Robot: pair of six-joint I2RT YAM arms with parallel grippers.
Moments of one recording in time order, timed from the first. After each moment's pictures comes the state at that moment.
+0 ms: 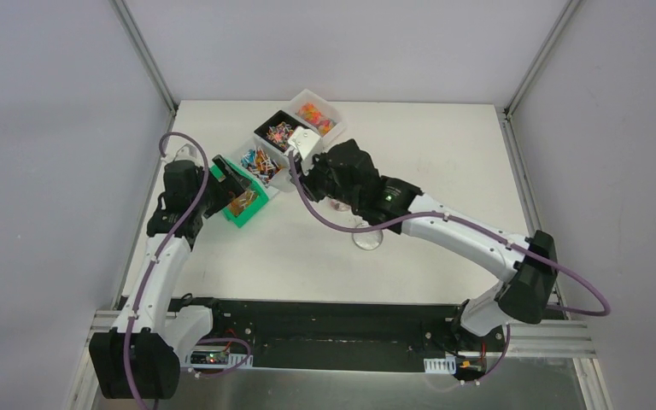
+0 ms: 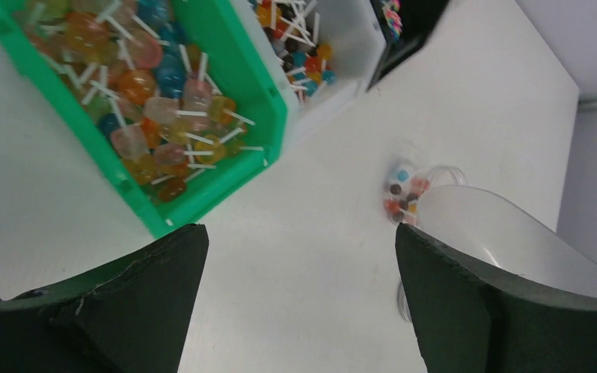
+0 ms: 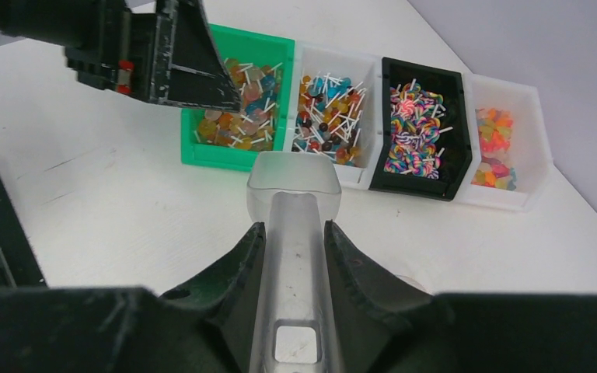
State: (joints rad) left arm 0.01 0.96 0.75 -0.36 0.25 -0.67; right arm 1.04 1.50 1.40 -0.21 0.08 -0.16
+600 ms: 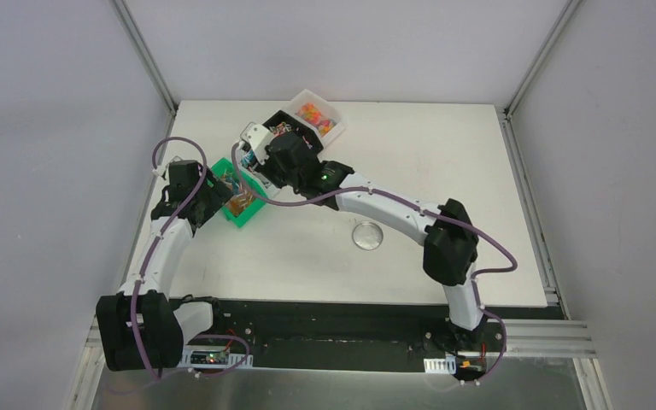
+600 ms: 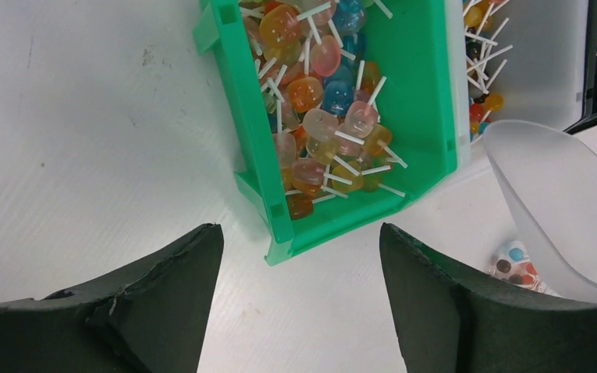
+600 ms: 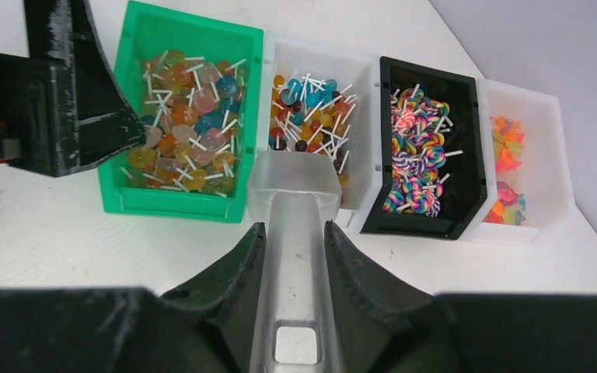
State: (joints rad) left arm 0.07 1.11 0.76 -0.44 -0.05 -0.71; right arm 1.03 1.98 1.81 -0.25 0.17 -0.23
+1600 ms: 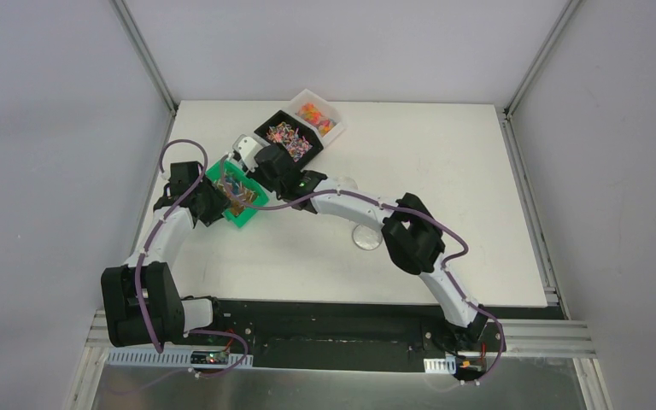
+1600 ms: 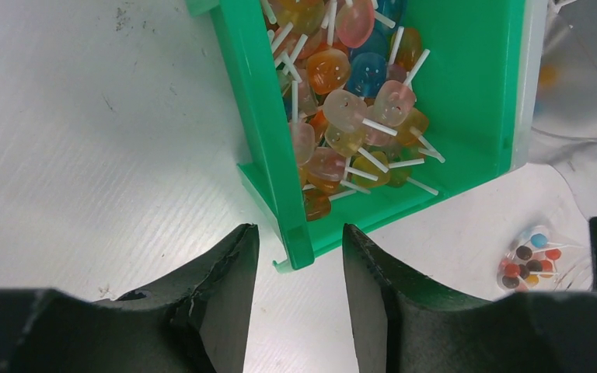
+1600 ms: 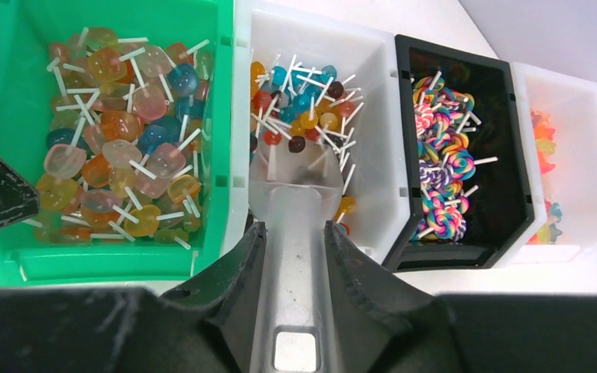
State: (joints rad) left arm 0.13 1.26 0.76 -0.42 0.08 -0.70; right arm 1.02 2.29 1.98 -0.16 0.26 -0.27
